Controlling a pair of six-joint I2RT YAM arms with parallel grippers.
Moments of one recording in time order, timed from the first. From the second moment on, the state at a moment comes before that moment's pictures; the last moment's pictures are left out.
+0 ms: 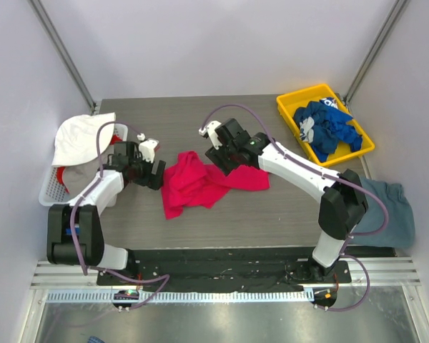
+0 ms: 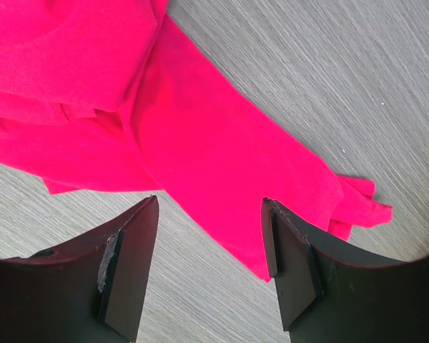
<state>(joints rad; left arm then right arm) -0.05 1.39 0.82 -0.35 0.29 0.26 0.76 1.74 1.49 -0.65 0.13 -0.16</state>
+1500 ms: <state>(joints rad) -0.05 1.84 1.07 -0.24 0.51 0.30 0.74 1.71 1.38 -0.63 0.13 -0.17</state>
